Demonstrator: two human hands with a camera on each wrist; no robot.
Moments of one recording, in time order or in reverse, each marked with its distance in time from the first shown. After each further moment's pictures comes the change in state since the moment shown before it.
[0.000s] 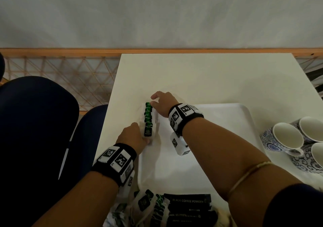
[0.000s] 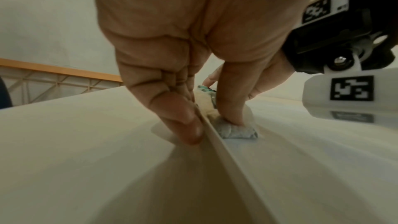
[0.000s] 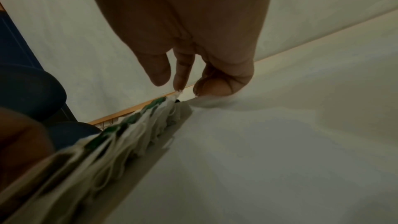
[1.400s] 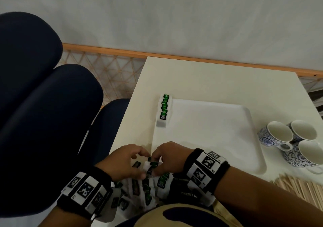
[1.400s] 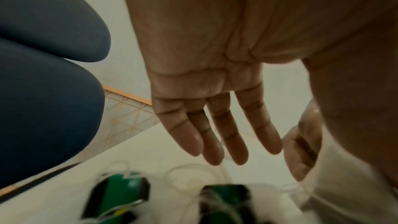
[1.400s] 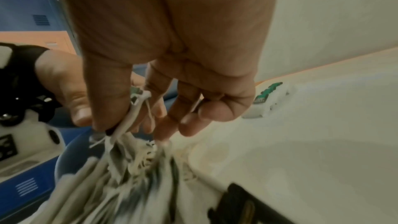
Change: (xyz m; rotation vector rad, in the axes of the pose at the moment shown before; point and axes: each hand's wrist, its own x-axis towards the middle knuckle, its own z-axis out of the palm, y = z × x) left_hand -0.146 -0.108 -0.004 -0.102 -0.228 0.372; right_hand -0.227 -0.023 0.047 -0.288 -0.527 -0.426
